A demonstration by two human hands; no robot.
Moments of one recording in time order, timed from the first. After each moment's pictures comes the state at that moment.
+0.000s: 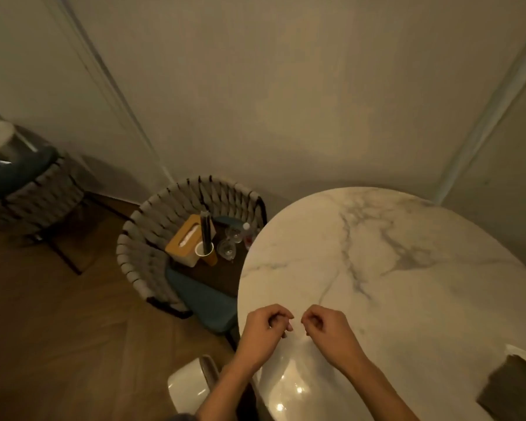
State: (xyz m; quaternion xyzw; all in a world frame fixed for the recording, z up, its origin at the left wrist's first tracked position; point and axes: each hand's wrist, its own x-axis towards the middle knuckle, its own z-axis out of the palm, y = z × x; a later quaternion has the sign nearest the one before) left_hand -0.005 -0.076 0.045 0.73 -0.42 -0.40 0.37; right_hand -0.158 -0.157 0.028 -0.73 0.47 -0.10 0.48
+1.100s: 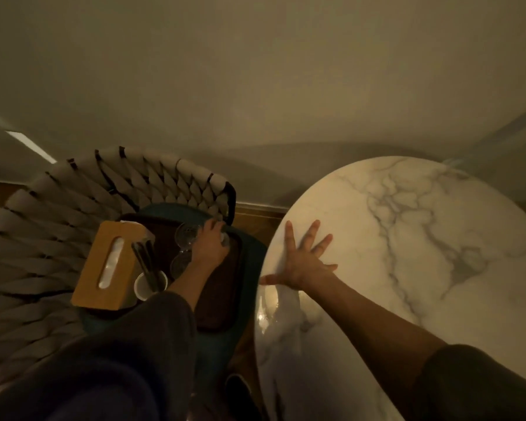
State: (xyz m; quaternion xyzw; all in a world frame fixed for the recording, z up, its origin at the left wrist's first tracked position) left_hand 0.329 -0.408 -0.202 0.76 -0.55 -0.34 0.07; right_hand 0.121 -0.414 -0.088 -0.64 0.64 0.26 0.33
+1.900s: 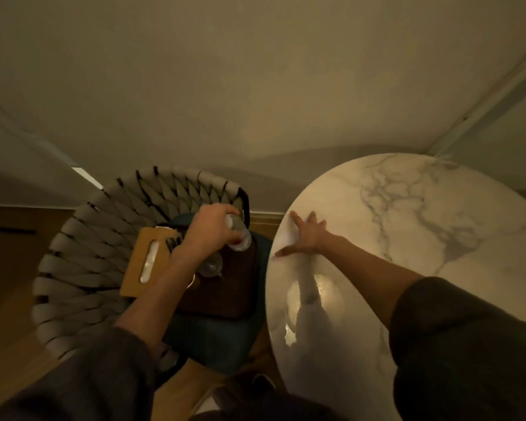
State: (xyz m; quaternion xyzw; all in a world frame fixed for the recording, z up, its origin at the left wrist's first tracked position) left_hand 0.326 -0.369 0.003 0.73 -0.62 -0.26 0.09; right_hand 0.097 -0.428 -0.057 -0.70 0.58 0.19 0.37
